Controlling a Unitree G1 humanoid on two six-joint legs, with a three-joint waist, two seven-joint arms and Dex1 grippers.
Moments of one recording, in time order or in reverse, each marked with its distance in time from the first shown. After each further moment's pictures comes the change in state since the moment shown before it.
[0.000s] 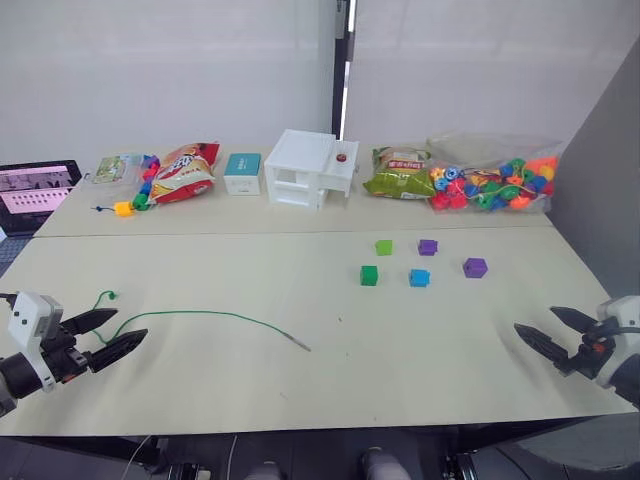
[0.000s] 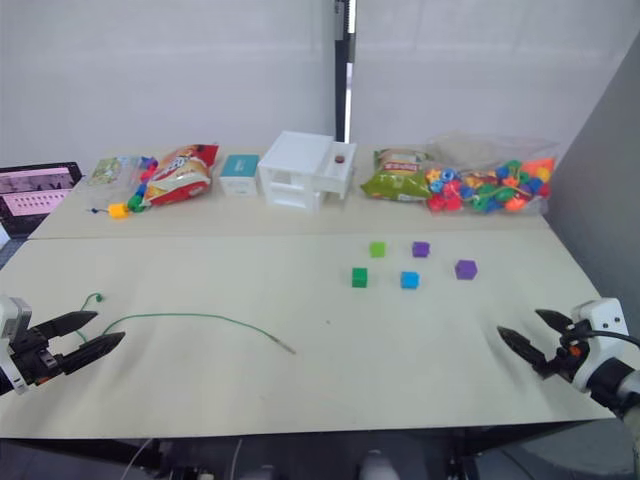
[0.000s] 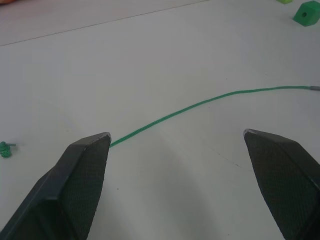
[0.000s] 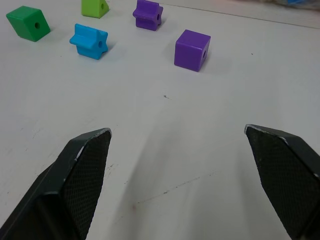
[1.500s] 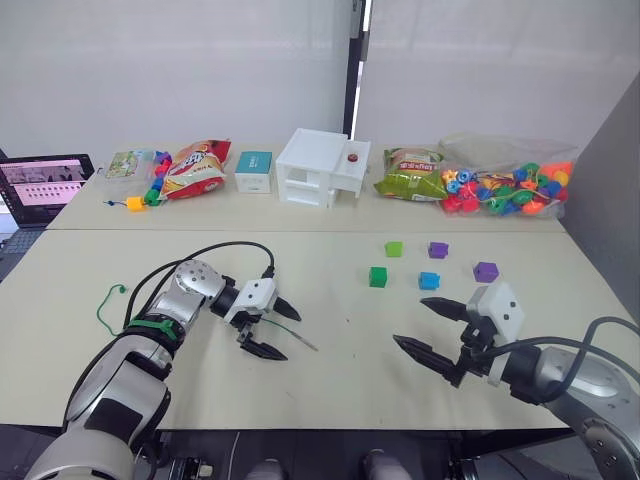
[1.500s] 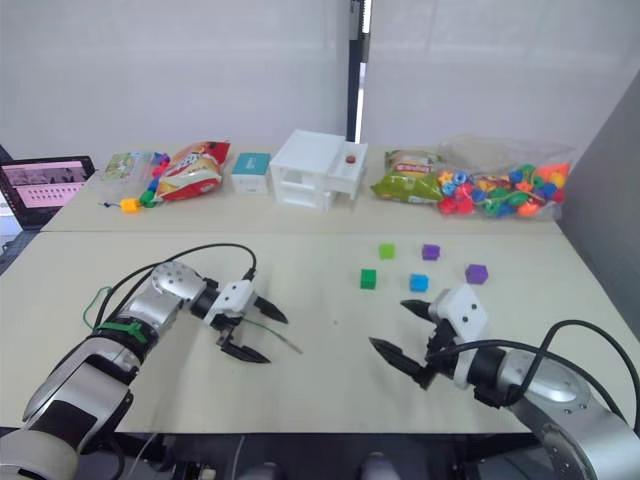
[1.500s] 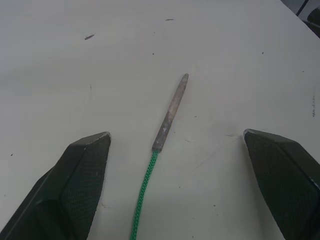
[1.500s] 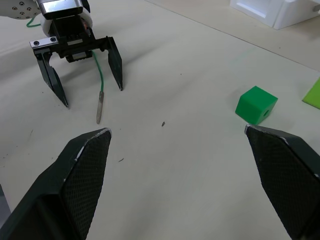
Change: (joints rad) left arm -1.031 -0.318 -1.111 0.794 0.341 -0.688 -0.540; right arm -0.004 0.054 0.313 -0.791 0.170 0.400 -0.273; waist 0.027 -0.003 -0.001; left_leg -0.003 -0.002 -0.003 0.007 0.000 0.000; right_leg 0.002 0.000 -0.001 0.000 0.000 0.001
